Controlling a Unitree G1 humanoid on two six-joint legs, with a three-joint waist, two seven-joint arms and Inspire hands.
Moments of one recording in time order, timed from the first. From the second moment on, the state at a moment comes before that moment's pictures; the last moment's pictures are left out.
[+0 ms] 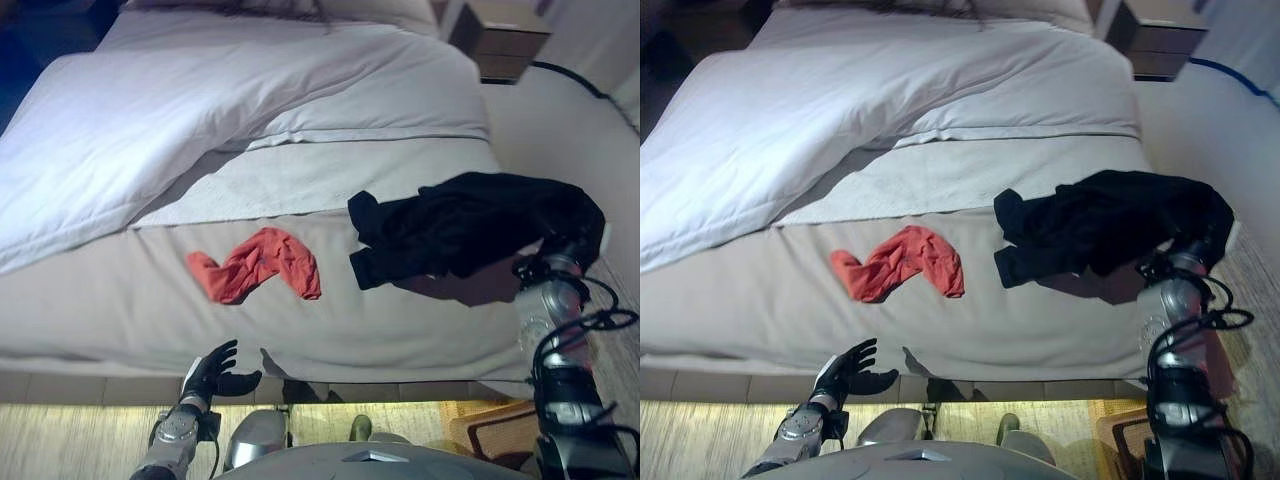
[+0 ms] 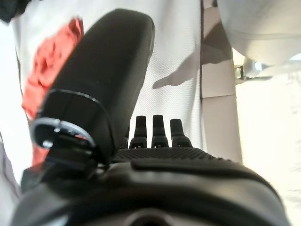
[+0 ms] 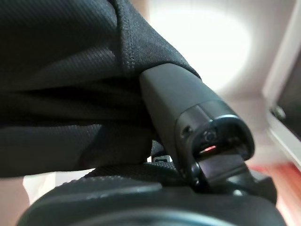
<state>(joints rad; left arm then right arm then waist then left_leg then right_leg) 0.07 0.33 -0.21 0.97 -0.23 -0.24 0.00 -0.15 -0.45 -0.23 0.23 0.62 -0.20 -0.47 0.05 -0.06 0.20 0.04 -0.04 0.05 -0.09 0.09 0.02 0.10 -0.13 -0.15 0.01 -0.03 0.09</state>
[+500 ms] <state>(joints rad) 0.09 0.33 -0.24 1.02 -0.24 -0.24 0.02 -0.18 -0.46 -0.22 0.16 0.61 -0.23 -0.66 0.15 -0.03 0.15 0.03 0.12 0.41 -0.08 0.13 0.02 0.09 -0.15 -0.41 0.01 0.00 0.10</state>
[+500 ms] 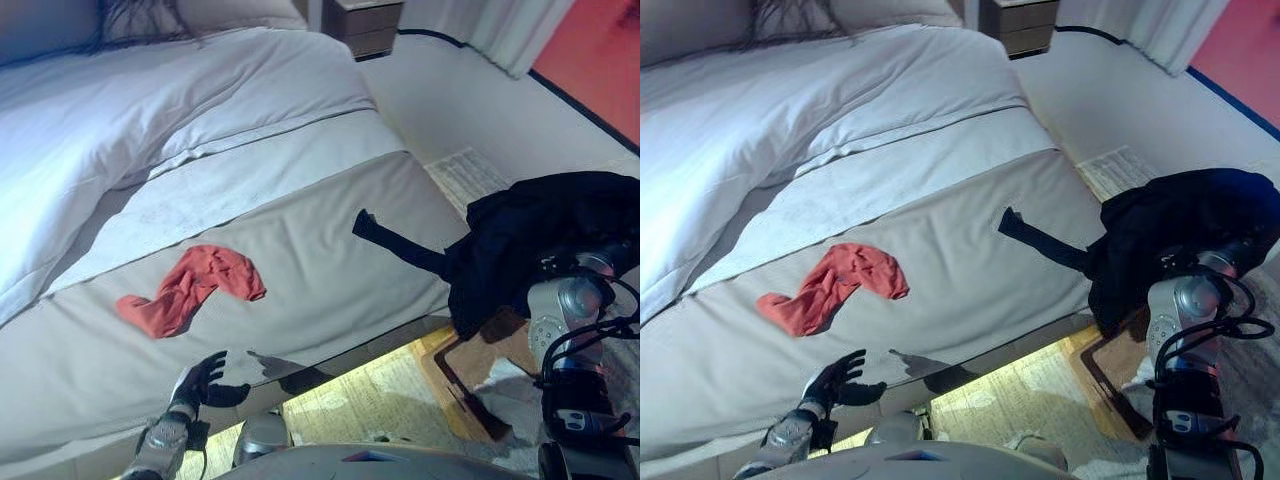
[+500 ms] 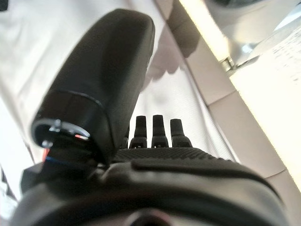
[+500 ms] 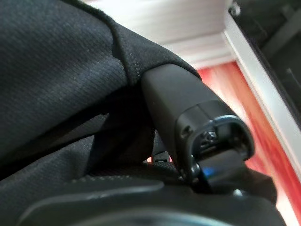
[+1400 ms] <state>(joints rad) 0.06 0.32 -0.13 1.05 -0.37 -0.23 0.08 -0.44 -0.60 -0.18 0.48 0.45 -0.24 -0.96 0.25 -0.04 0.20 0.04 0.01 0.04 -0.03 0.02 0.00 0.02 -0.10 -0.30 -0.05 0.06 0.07</state>
